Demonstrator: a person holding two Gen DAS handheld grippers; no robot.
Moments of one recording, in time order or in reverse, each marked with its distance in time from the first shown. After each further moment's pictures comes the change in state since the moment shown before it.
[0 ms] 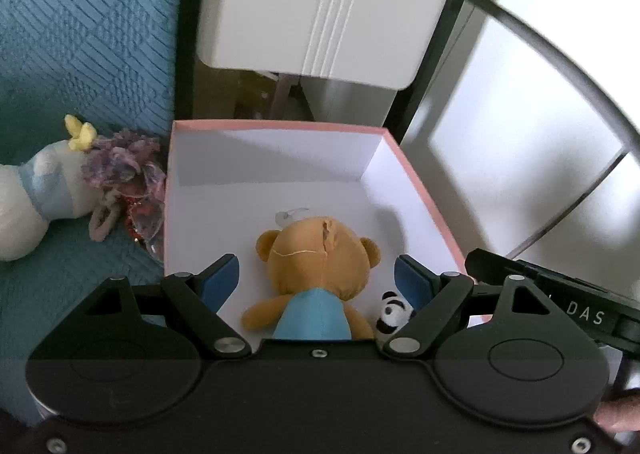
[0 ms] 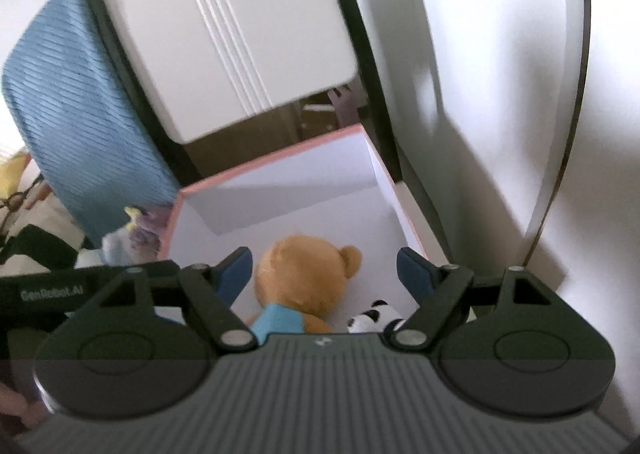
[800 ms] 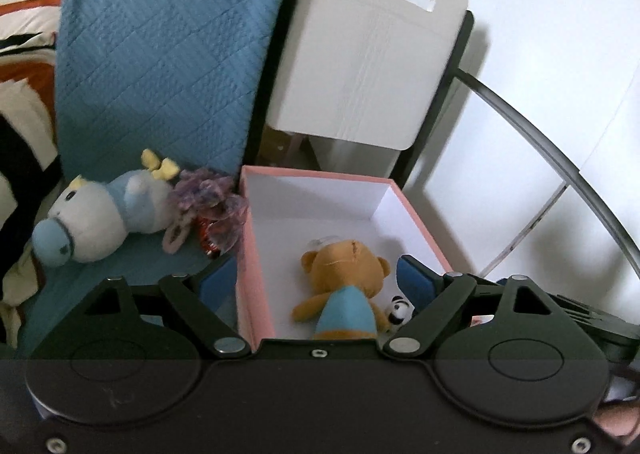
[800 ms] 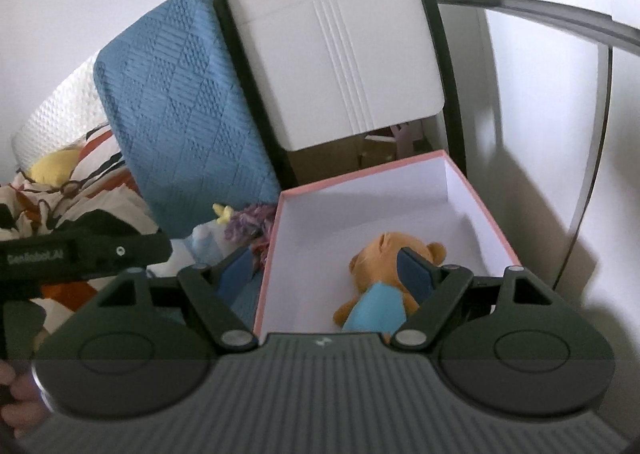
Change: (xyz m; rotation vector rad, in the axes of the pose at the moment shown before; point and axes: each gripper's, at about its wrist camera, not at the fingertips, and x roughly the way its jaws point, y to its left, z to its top) left arm -0.146 0.070 -0.042 -0.028 -0.170 -0.021; right arm -0.073 0.083 -0.042 -0.086 -0.100 0.104
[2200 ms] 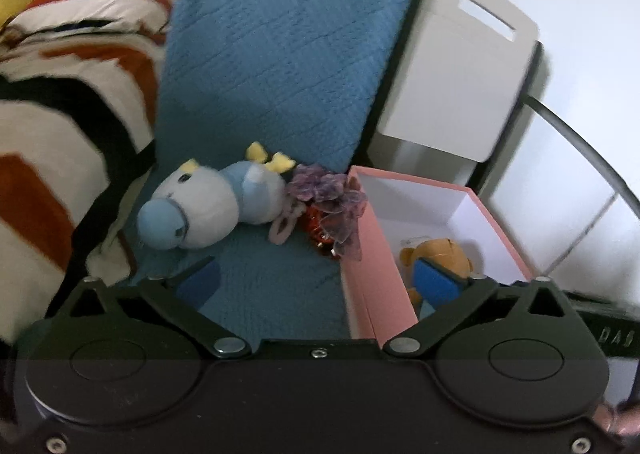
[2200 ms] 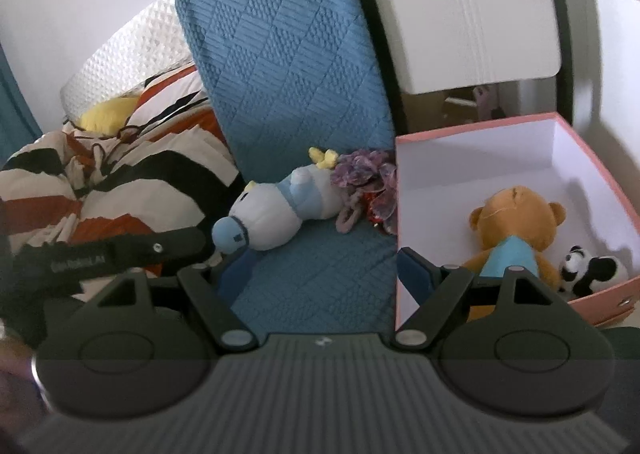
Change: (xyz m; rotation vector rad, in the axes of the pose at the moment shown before) left arm -0.039 0.130 -0.028 -0.026 -0.055 0.094; right arm 0.036 0.110 -0.037 -0.072 0.127 0.160
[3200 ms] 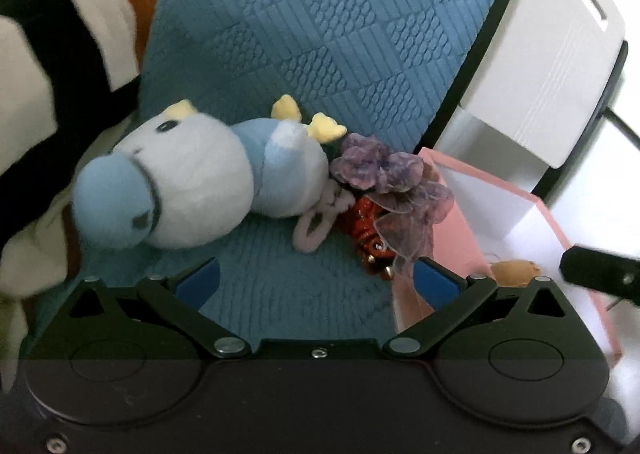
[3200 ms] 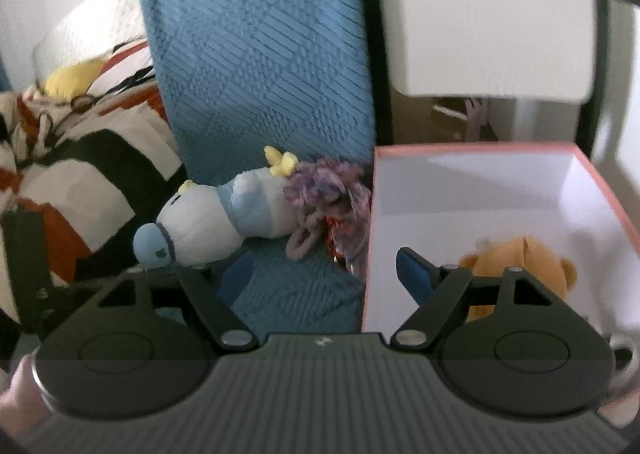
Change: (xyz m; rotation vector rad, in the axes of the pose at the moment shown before) left arm 0.184 0.059 -0.016 -0.118 0.041 0.009; right arm 0.112 -0.014 0.035 -0.153 0.021 -0.100
